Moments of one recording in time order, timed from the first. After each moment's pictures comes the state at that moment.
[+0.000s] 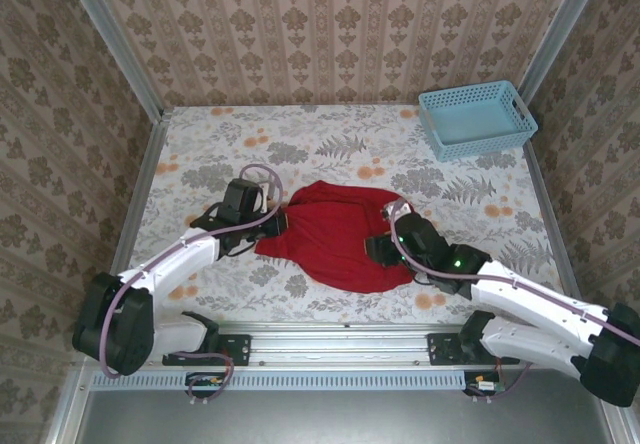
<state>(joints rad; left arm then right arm) -0.50 1.25 0.69 -0.26 0.27 -0.51 0.79 0.99 0.65 -0.36 0.17 0.46</state>
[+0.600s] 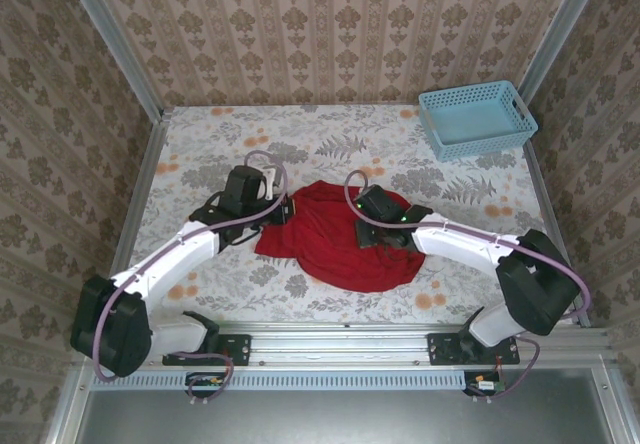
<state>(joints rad) -0.53 1.24 0.81 -0.30 0.25 -0.47 0.70 1.49 0.91 -0.42 0.12 0.48</state>
